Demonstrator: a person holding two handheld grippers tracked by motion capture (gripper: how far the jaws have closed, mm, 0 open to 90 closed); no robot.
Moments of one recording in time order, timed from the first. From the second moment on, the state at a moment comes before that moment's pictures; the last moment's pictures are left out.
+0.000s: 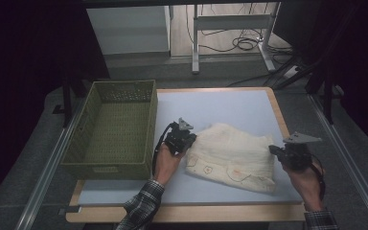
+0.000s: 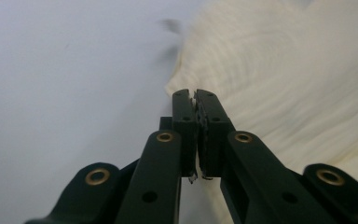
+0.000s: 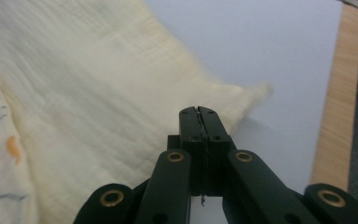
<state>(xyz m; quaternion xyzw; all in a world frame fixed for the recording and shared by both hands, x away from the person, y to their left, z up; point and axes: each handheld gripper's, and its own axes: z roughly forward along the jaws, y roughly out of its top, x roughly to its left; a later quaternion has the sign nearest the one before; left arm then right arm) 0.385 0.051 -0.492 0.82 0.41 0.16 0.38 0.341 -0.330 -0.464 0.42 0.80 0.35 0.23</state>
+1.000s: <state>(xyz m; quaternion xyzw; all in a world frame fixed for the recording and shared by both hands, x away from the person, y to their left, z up) 0.470 0.020 -0.518 0.82 0.42 0.12 0.38 0.412 -0.356 -0.500 0.49 0.78 0.33 0.22</state>
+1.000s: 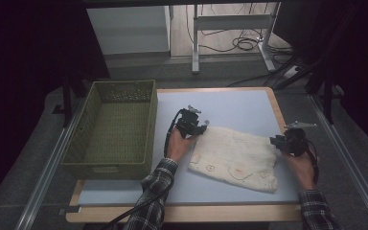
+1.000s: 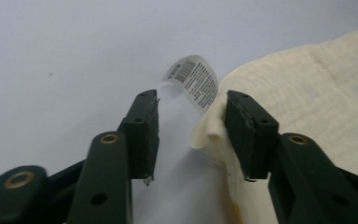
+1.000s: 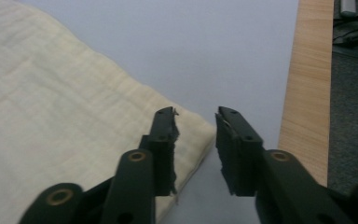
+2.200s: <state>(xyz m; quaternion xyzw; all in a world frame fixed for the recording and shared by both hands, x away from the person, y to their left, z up) 0.494 0.017 -0.527 0.82 0.44 0.12 0.34 0.444 -0.353 -0.507 0.49 0.78 0.31 0.22</state>
